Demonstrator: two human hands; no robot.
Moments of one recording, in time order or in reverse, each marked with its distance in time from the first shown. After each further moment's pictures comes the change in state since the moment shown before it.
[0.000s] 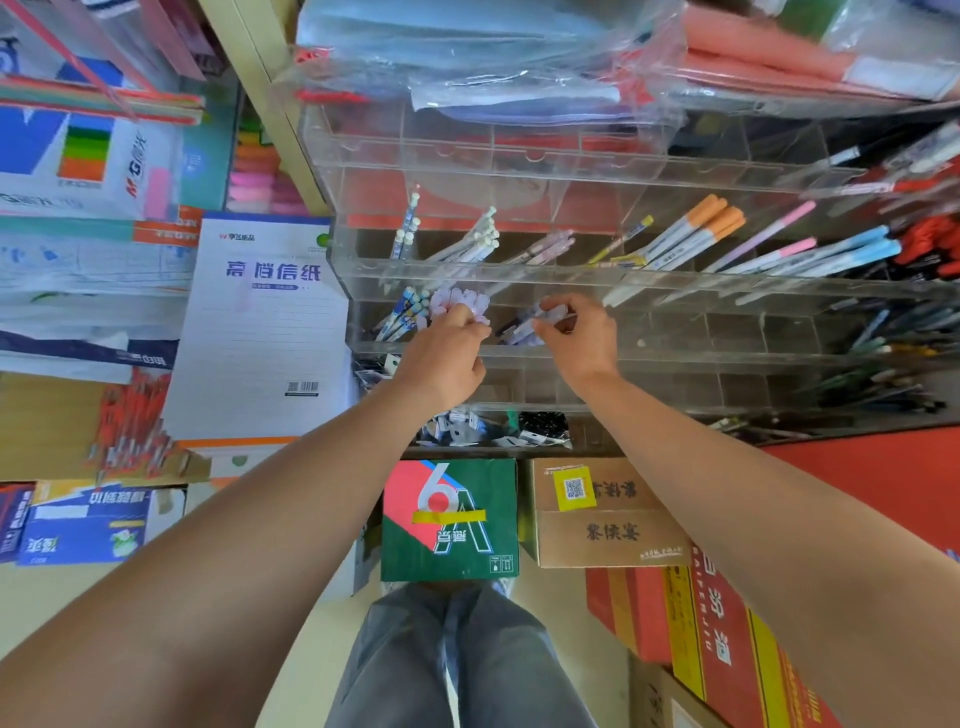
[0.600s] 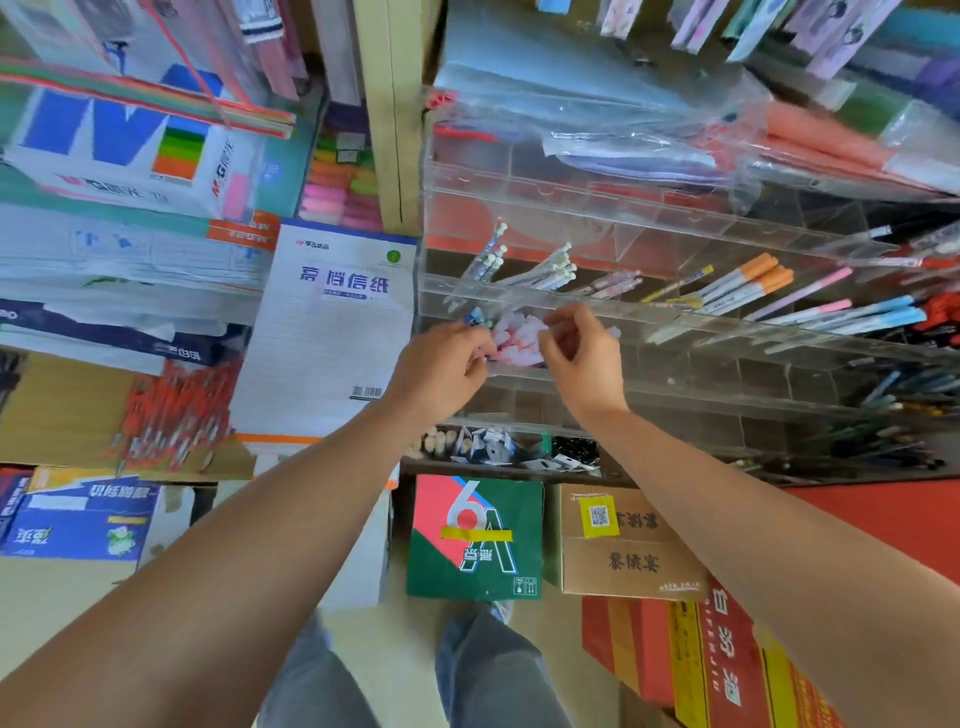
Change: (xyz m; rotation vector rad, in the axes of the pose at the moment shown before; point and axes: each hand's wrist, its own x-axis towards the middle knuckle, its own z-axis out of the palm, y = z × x) left_hand -0.049 -0.058 -0.029 -0.250 0.286 0.011; right_hand -0.040 -0.064 0.030 -0.010 0.002 -0.237
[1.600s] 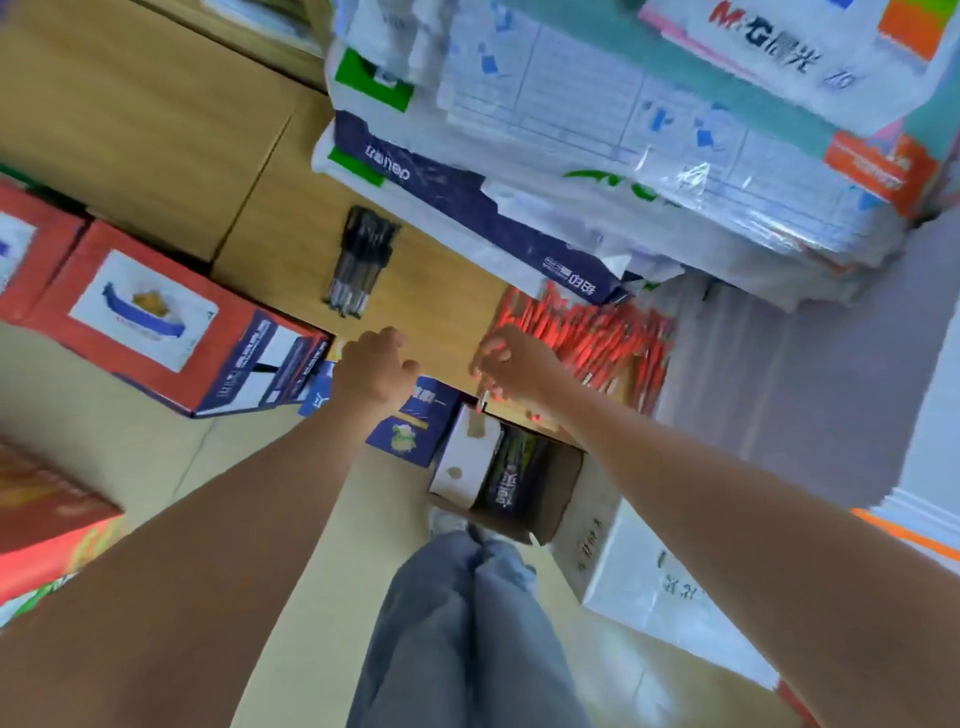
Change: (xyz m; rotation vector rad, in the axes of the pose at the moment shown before) left_hand -0.261 -0.586 -0.125 -0.076 -0.163 -0.907; right_hand -0.087 -0.247 0.590 -0.118 -0.942 0.133
